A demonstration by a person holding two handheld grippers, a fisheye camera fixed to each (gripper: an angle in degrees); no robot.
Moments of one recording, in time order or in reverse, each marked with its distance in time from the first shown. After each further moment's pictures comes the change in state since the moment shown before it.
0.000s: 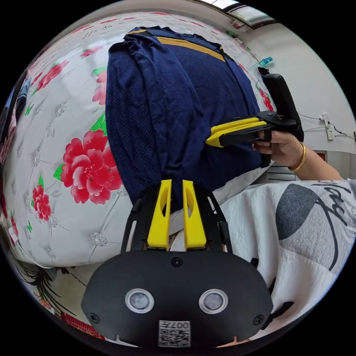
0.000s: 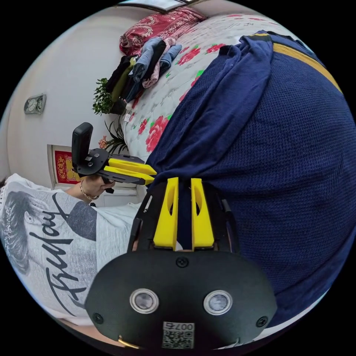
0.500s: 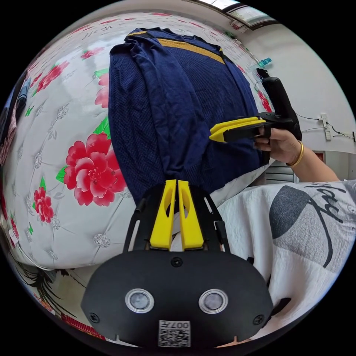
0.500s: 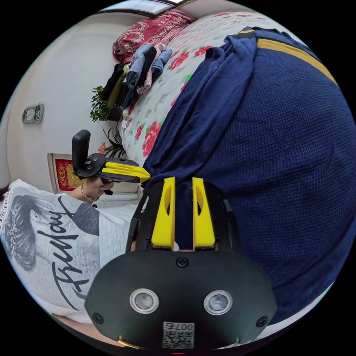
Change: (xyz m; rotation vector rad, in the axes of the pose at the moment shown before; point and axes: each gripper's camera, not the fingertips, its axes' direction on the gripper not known) left arm -0.001 -0.009 -0.002 0.011 0.021 0.002; right arm 0.027 0.015 -0.020 0.024 -0.014 0.056
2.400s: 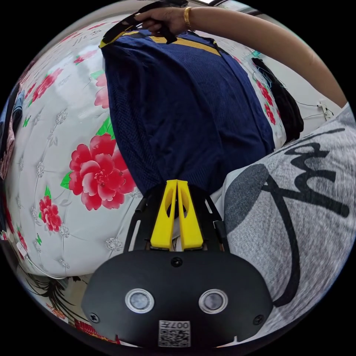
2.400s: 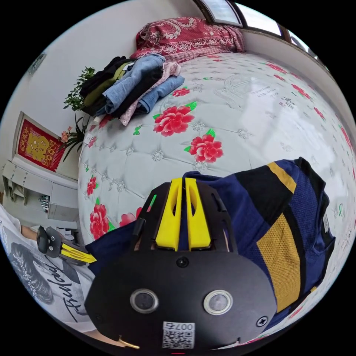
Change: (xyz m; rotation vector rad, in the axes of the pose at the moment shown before) left arm -0.021 0.001 -0.005 -0.031 -0.036 0.072; right arm -0.088 -0.274 0.020 0.027 0.404 -0.362
